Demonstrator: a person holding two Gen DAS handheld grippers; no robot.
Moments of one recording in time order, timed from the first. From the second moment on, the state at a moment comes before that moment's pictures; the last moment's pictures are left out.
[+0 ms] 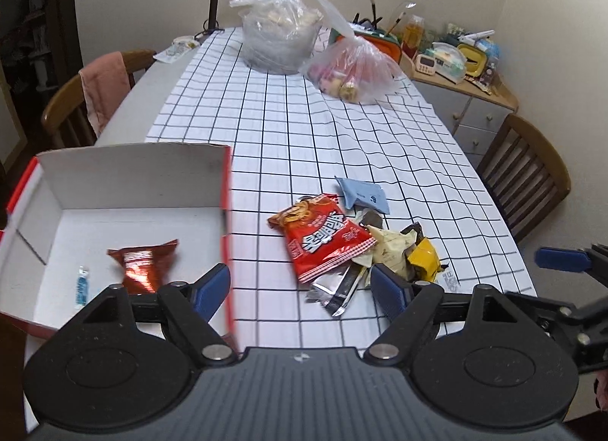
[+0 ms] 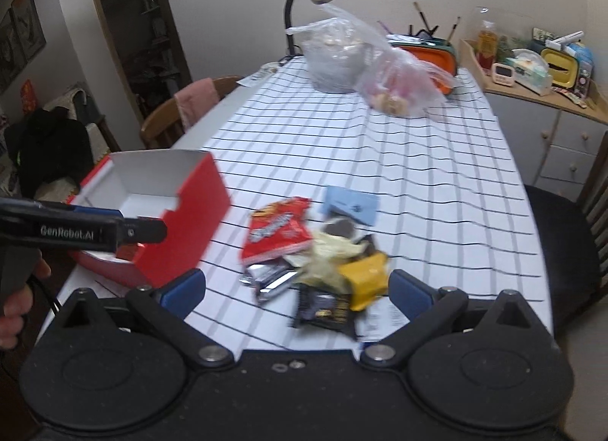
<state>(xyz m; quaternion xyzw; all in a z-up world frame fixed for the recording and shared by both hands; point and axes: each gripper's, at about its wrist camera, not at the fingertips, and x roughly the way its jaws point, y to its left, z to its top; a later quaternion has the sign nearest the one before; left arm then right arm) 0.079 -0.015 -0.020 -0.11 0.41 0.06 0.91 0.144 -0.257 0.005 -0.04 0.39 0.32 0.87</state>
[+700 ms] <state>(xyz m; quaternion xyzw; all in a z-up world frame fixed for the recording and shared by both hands) 0.235 -0.011 -0.101 -0.22 0.51 0.14 0.82 0.226 -0.264 -0.072 -0.08 0.44 0.37 0.81</state>
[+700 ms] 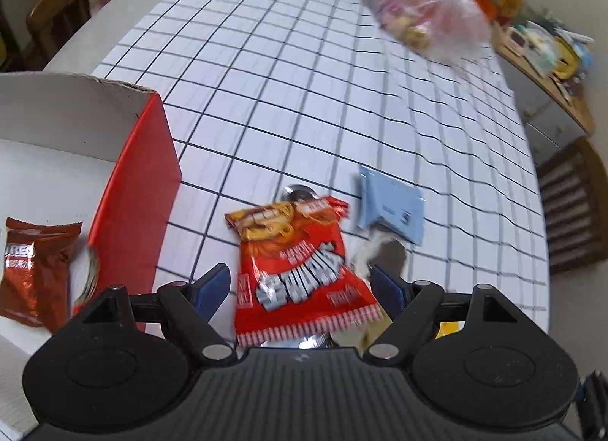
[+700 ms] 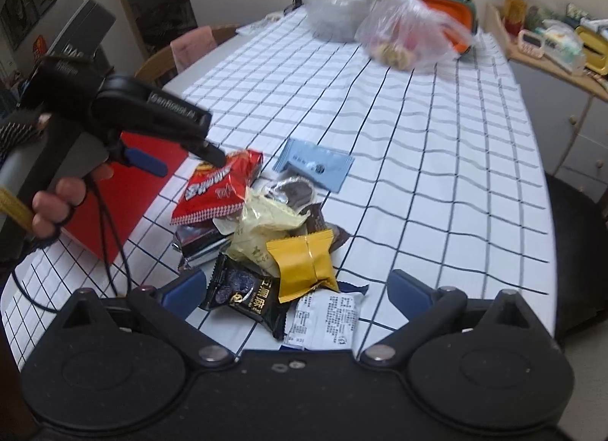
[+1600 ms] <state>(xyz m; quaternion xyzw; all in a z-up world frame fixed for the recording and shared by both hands) 0.264 0.004 -0.150 -0.28 0.55 0.16 0.77 0.265 -0.223 -0.122 -0.12 0.49 0.37 0.78</state>
